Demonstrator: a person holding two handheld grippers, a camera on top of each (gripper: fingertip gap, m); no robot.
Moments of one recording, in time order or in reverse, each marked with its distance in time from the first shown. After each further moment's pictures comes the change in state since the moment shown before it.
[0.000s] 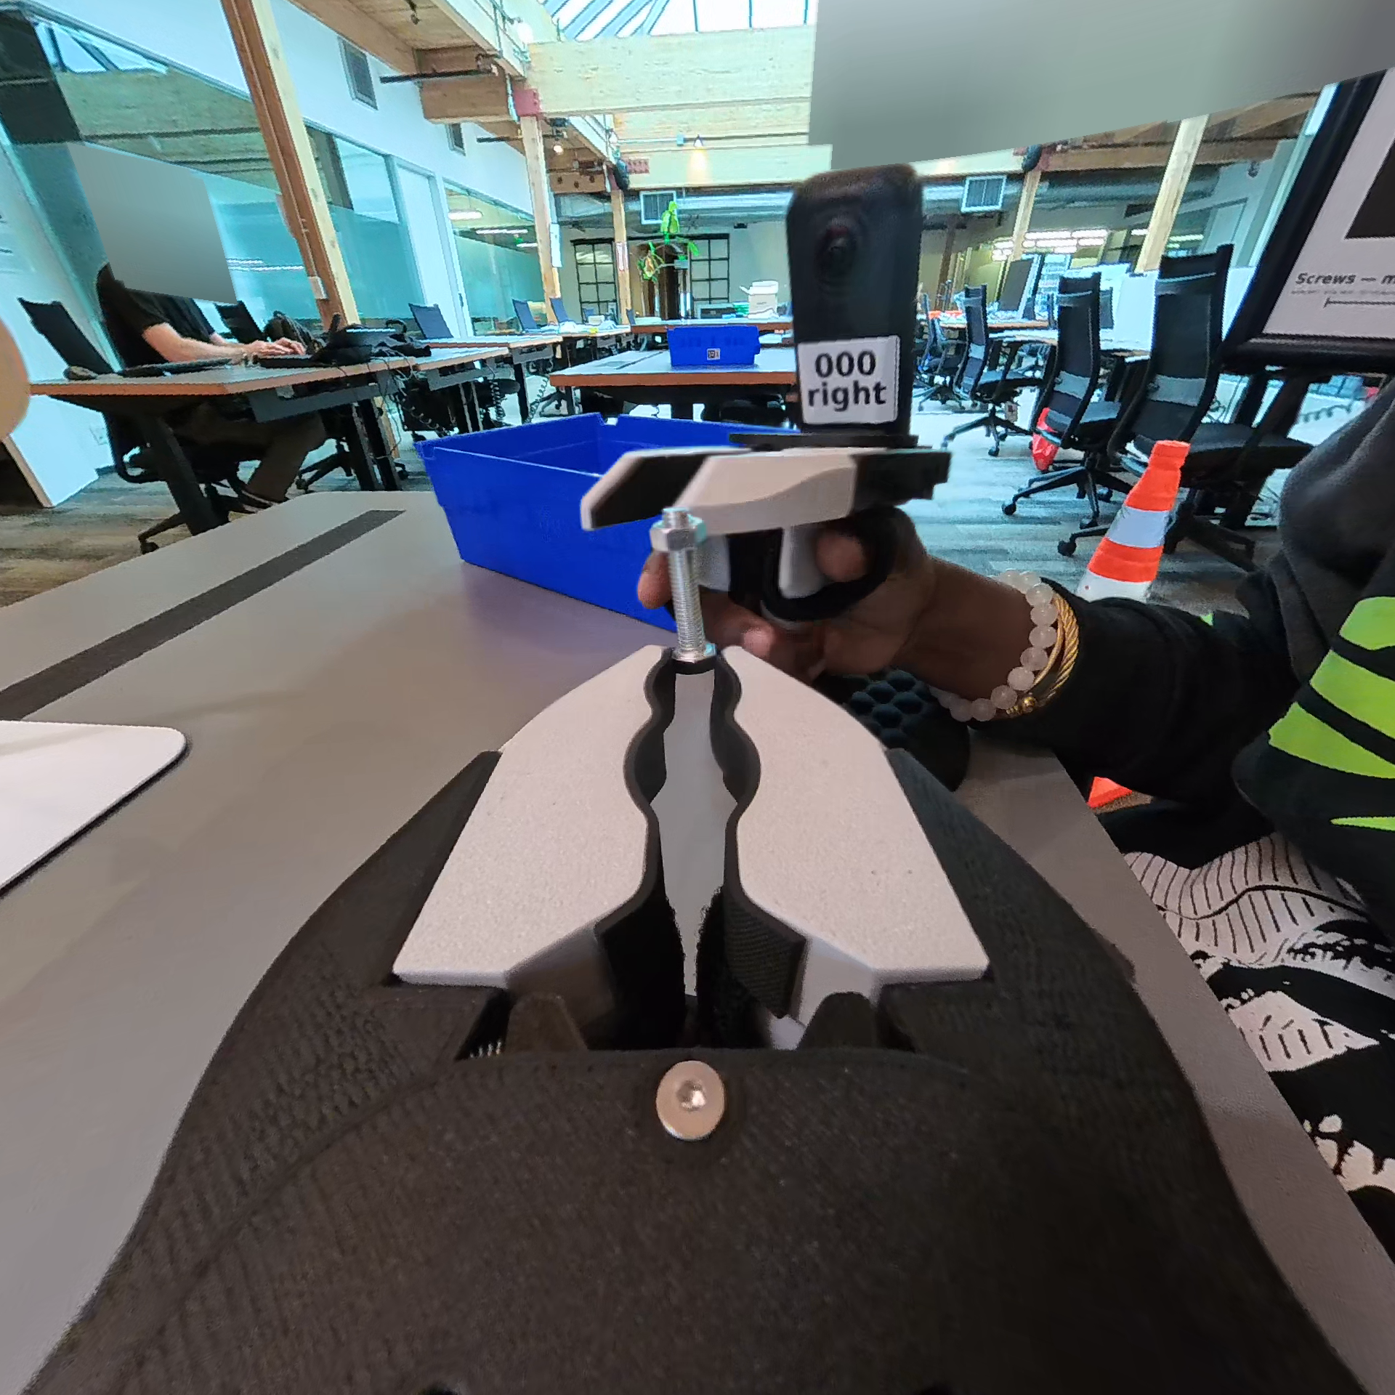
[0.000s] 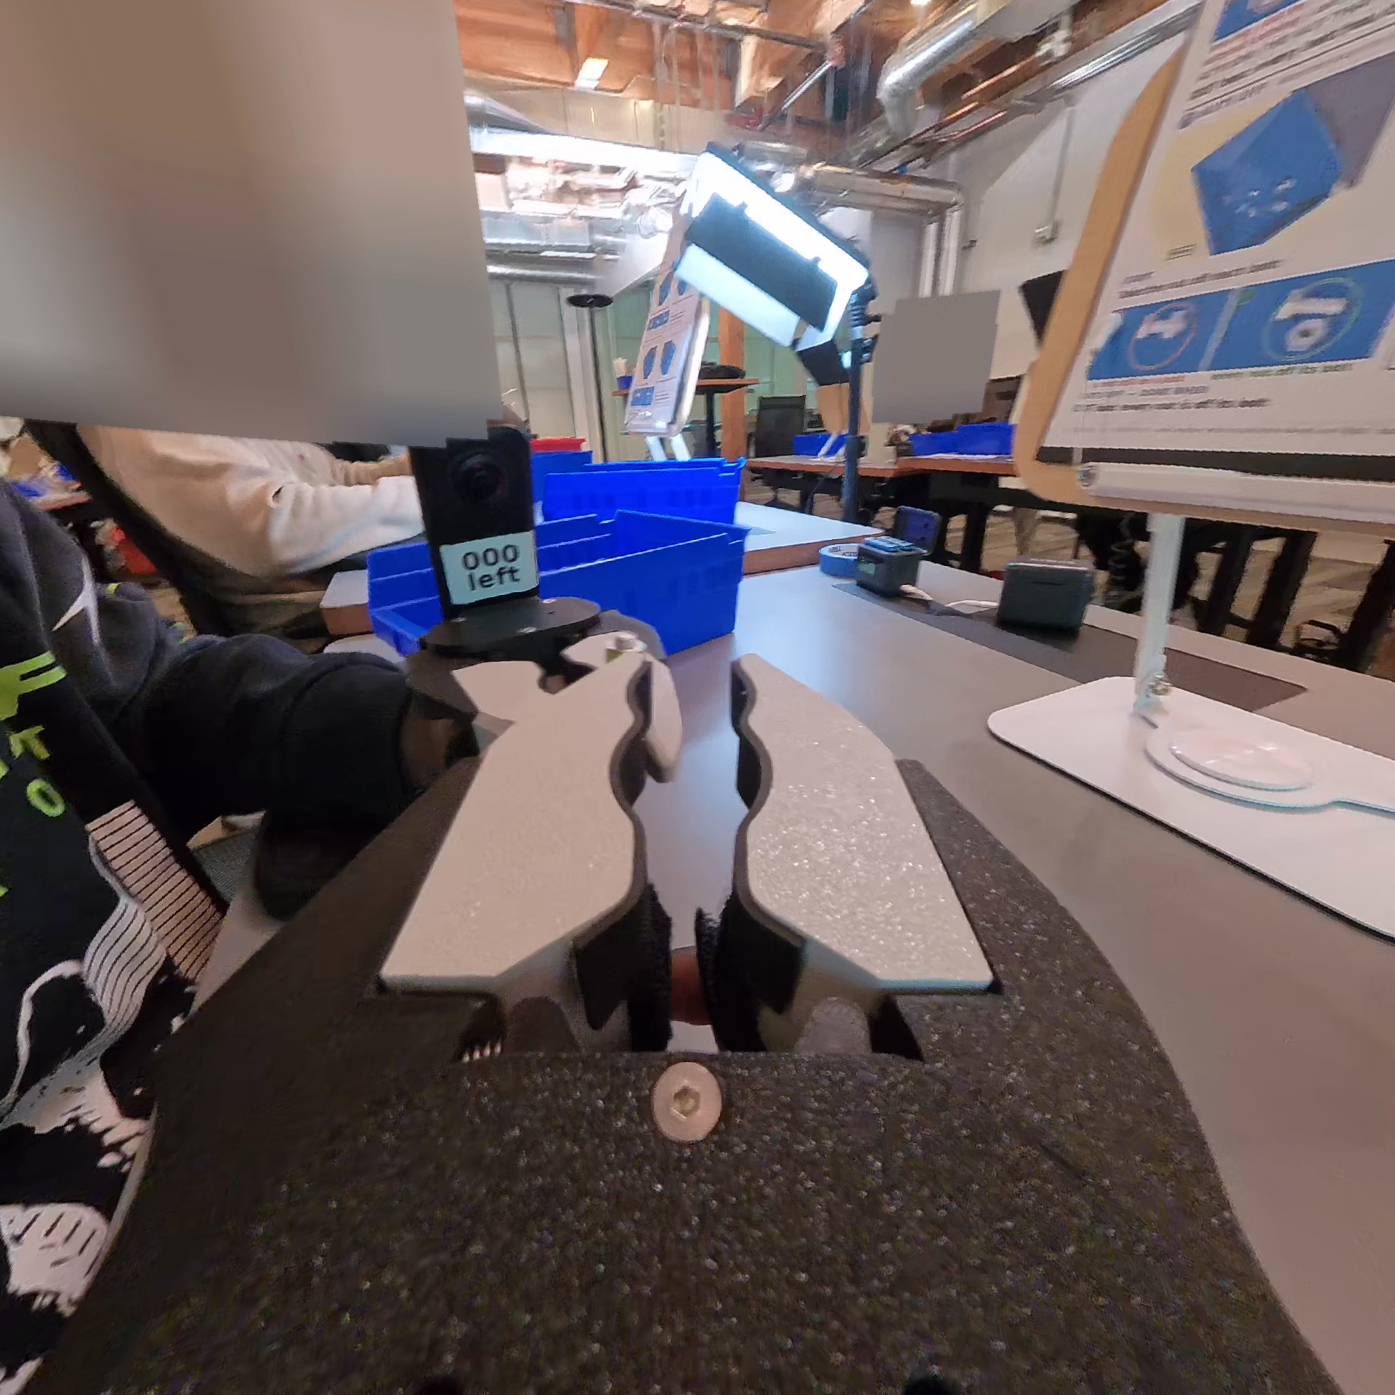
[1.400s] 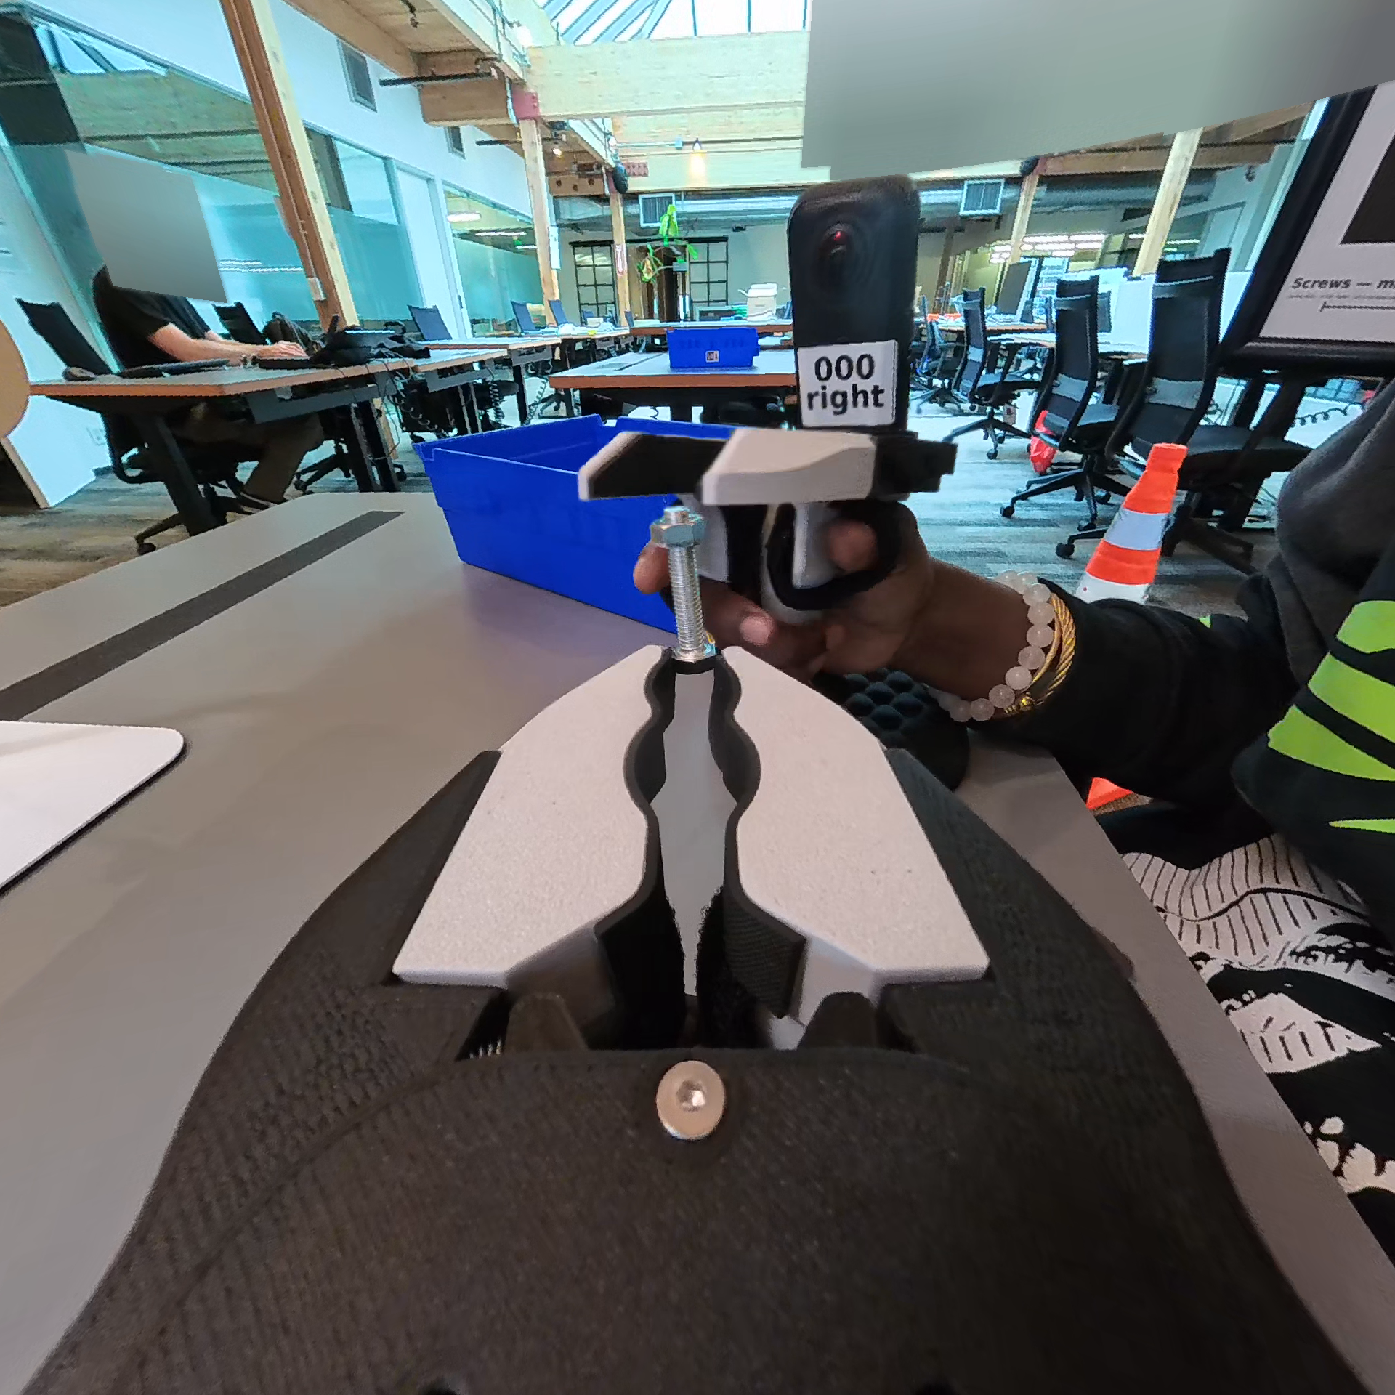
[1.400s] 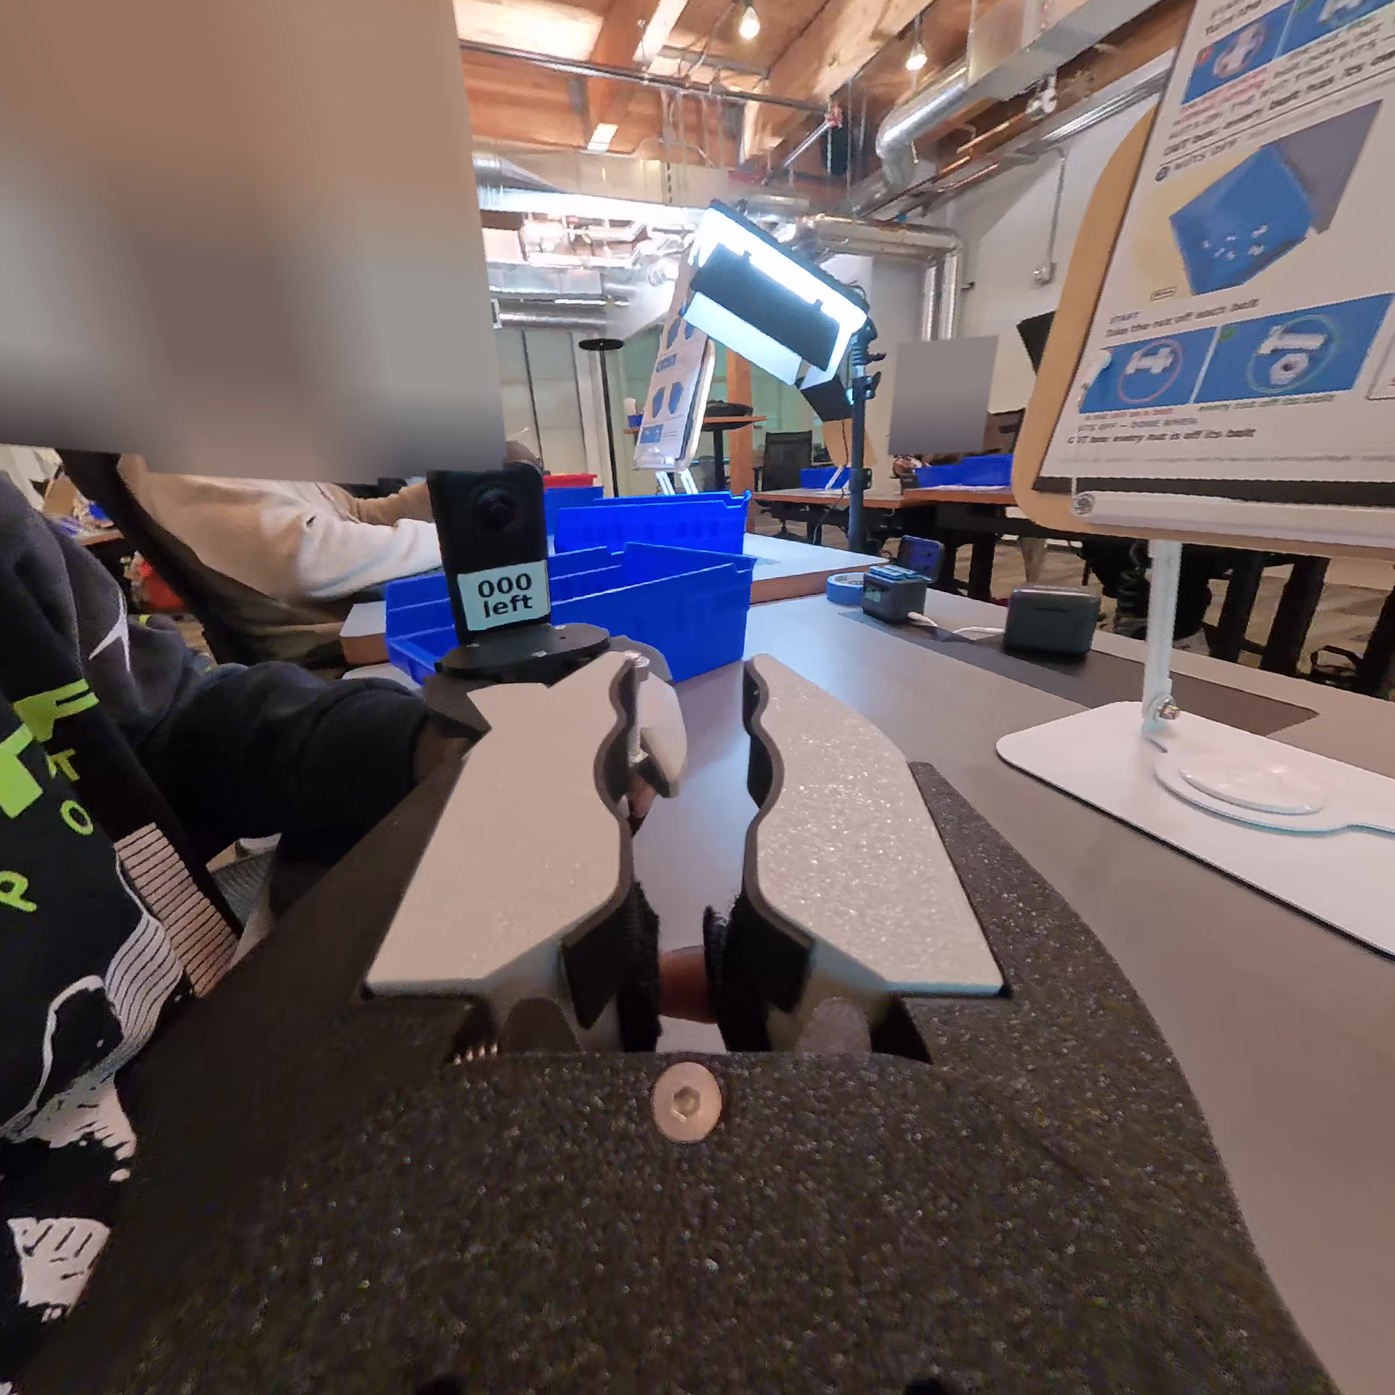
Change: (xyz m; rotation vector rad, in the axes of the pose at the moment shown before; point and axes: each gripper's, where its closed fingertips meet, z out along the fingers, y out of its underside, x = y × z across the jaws) left arm 0.001 0.000 0.000 0.001 0.001 -0.001; right arm -0.004 -0.006 -0.001 0.039 -0.026 0.005
